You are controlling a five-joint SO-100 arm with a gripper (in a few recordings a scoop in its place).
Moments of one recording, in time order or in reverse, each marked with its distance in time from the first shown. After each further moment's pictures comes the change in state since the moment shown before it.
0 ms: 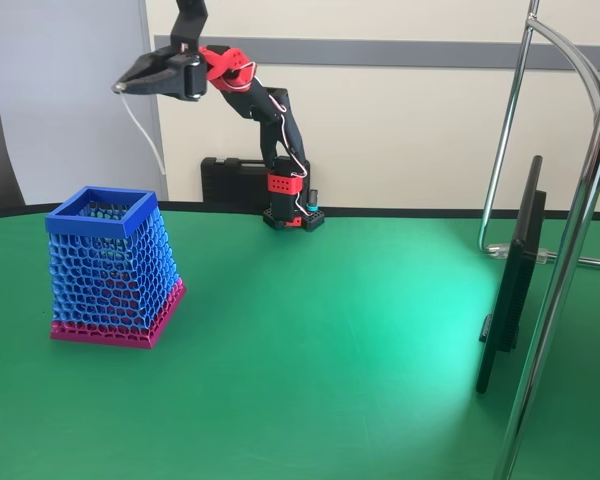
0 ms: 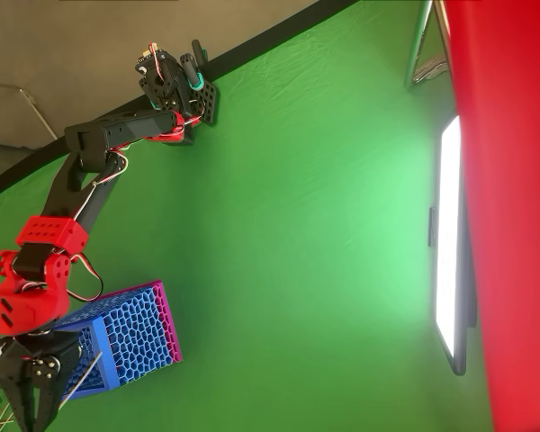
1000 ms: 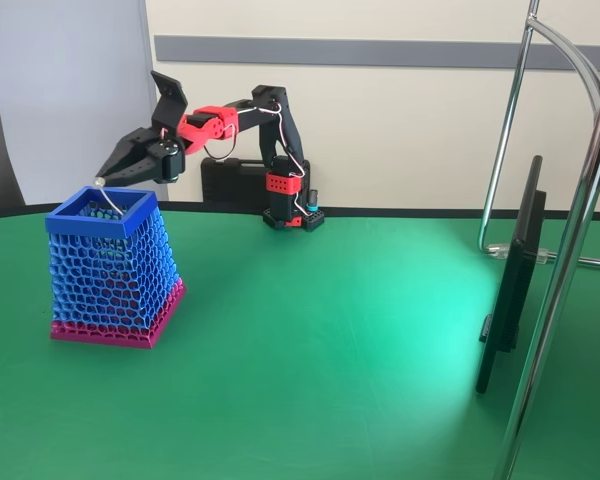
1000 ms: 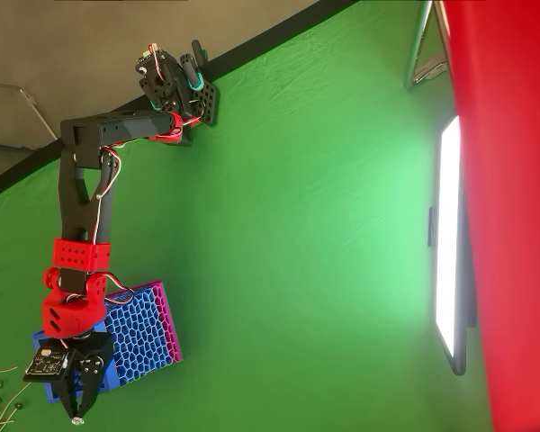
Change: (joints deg) arm 2.6 4.0 39.7 -27.9 -4.2
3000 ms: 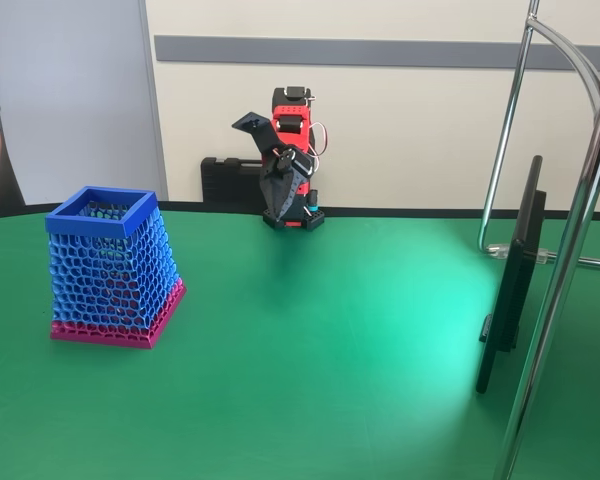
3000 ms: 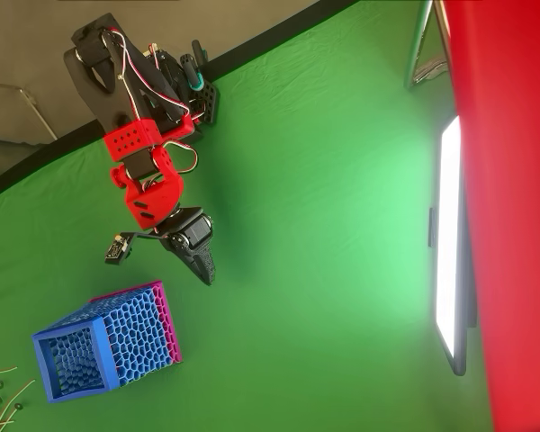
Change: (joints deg) arm -26.8 64.9 76.4 3.9 58.5
